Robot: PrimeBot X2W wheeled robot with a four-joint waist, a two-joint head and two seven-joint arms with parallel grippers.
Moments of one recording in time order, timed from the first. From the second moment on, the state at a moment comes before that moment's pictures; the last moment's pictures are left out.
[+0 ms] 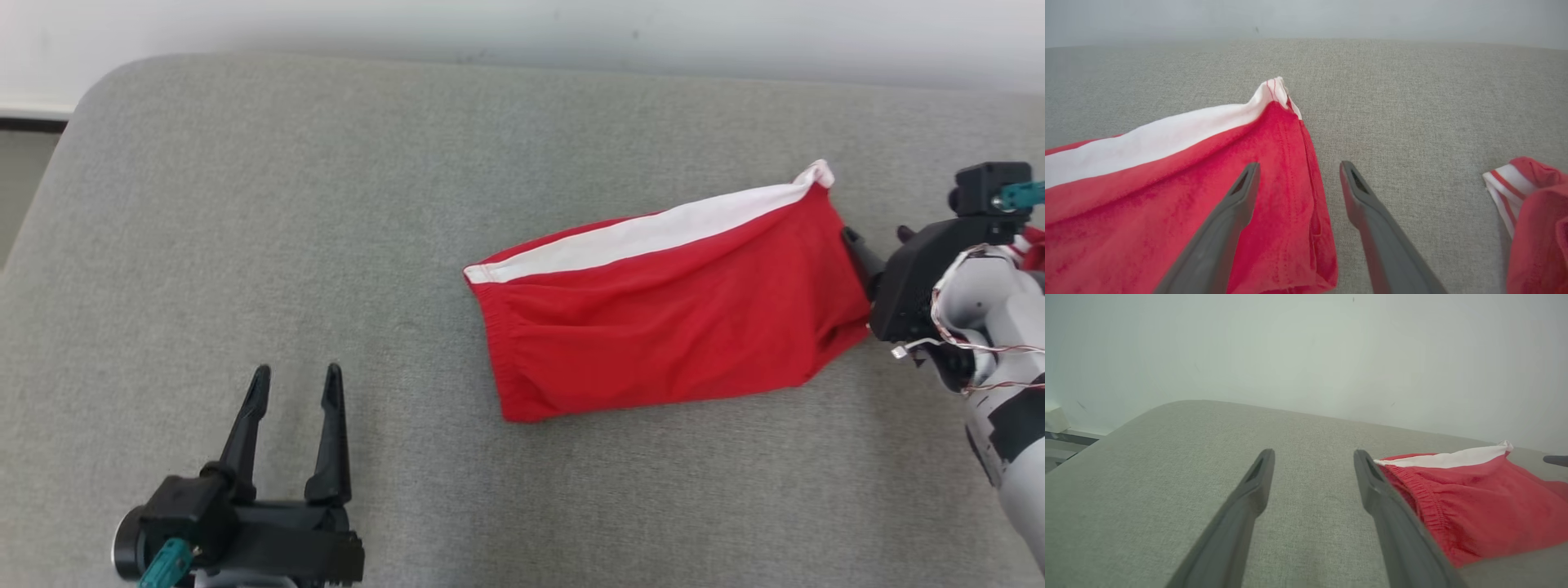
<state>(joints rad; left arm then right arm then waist) -0.13 0.08 -0.12 0.07 -0.25 0.02 -0.26 -0.88 -0.40 0.37 0.94 0.61 0.13 0.25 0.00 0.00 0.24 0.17</state>
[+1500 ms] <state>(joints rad) 0.03 0.05 -0.05 0.06 -0.19 -0.02 -0.26 -0.78 -0.42 0.26 1.02 0.50 0.13 0.19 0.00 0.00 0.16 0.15</state>
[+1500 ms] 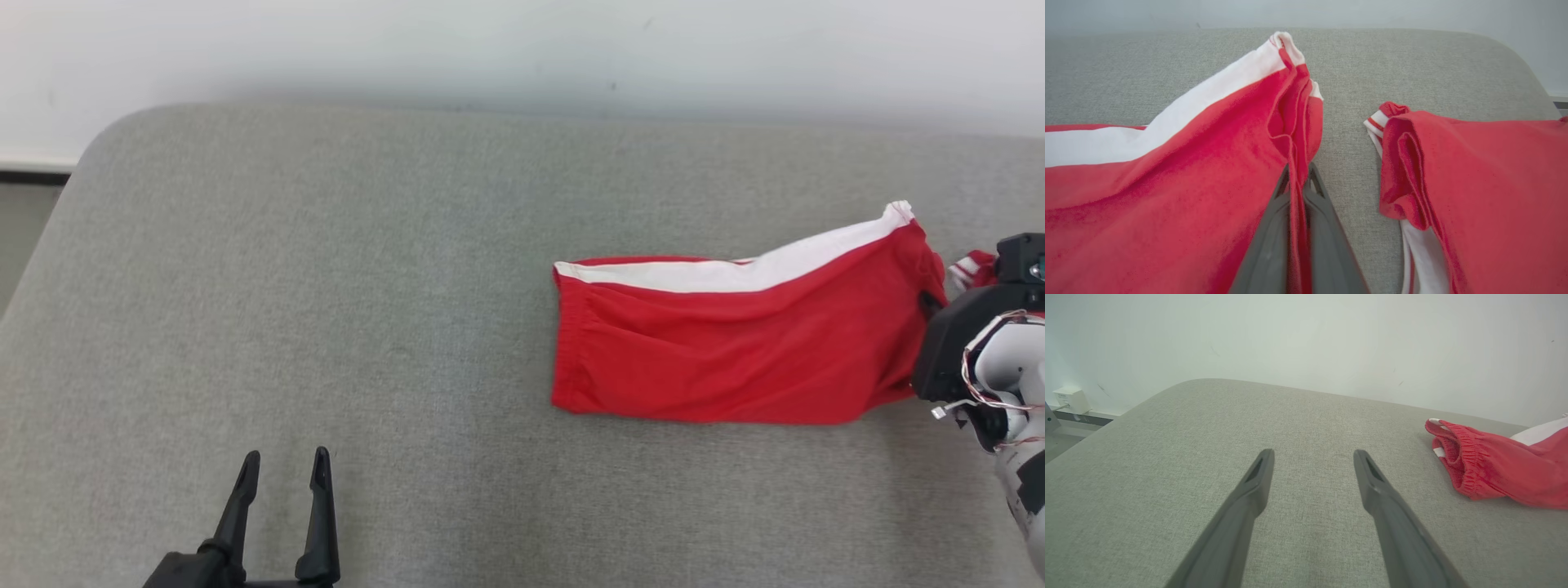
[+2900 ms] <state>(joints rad) 0.05 0.05 -0.08 0.09 -0.21 -0.02 -0.26 -0.74 -0.09 0.29 0.83 0.25 0.13 0.40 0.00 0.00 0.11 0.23</state>
